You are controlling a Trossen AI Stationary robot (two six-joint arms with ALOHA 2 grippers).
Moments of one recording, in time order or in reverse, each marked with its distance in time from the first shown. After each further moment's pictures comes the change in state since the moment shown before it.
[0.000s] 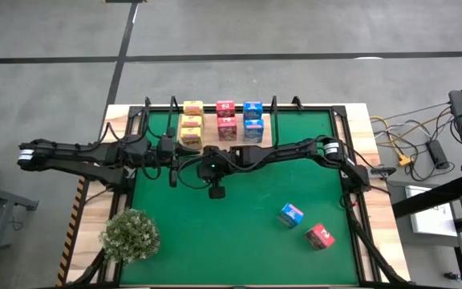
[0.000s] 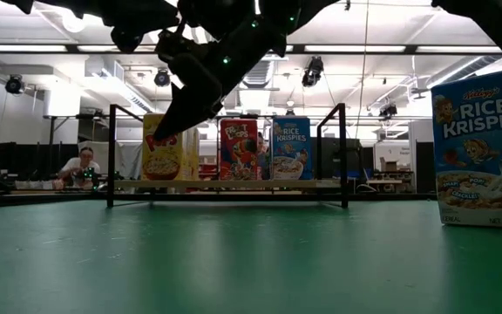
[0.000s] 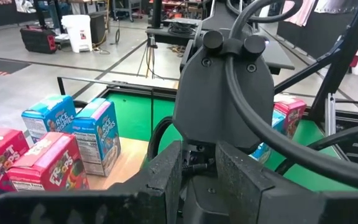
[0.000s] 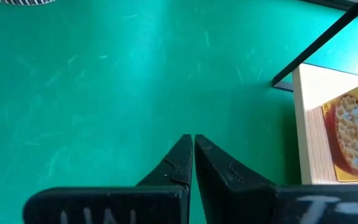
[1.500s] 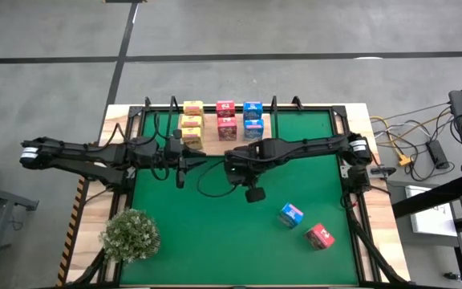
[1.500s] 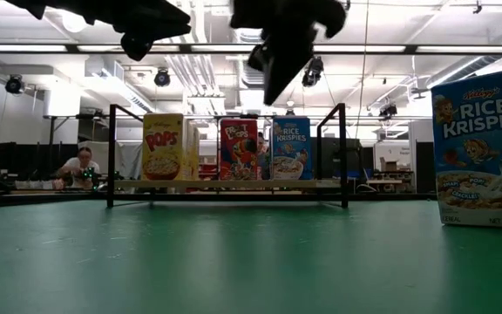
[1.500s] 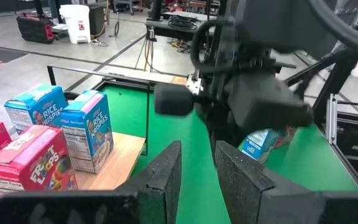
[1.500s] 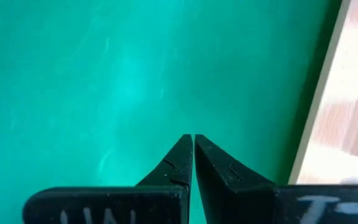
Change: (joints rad) left arm 0.000 0.092 0.002 0.070 0.002 -0.040; right arm 0.059 -0.246 -0.004 -0.697 0.002 -0.027
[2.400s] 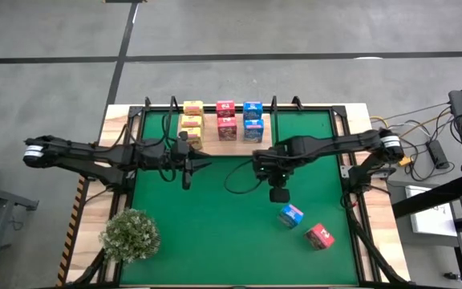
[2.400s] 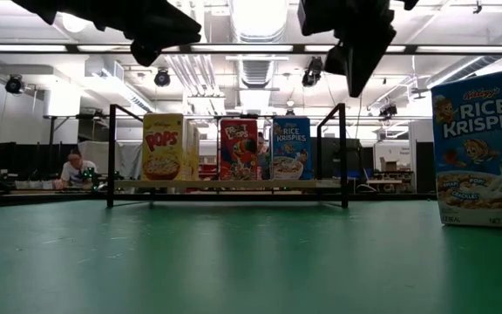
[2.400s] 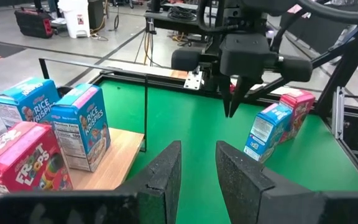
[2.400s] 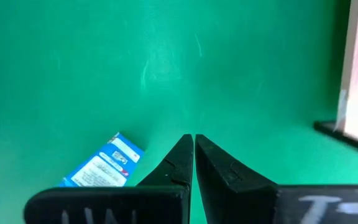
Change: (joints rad) left arm 0.000 0.087 0.008 0.052 0.001 0.004; right arm 0.006 -0.292 -0.328 -0.083 -0.072 0.330
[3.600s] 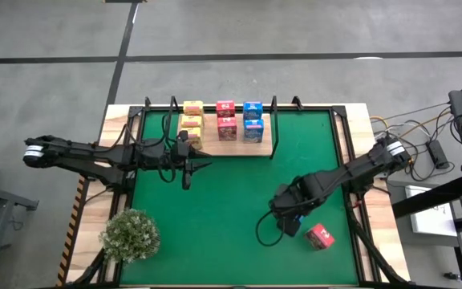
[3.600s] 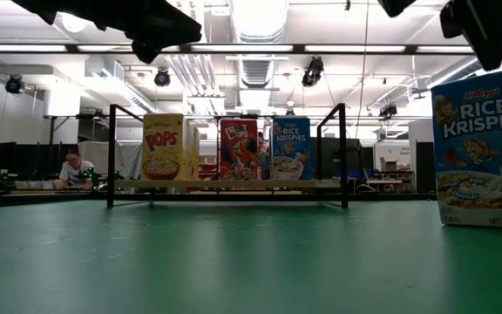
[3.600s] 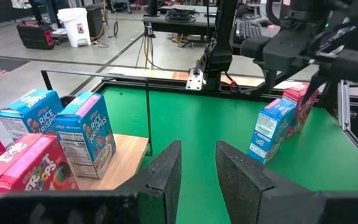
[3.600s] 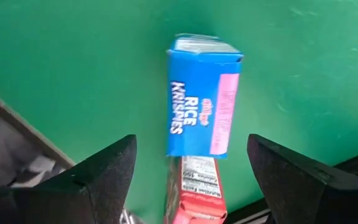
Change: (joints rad) left arm 0.000 0.000 0.000 0.005 0.000 0.072; right arm 0.351 -0.008 -0.005 -0.188 -0.036 0.967
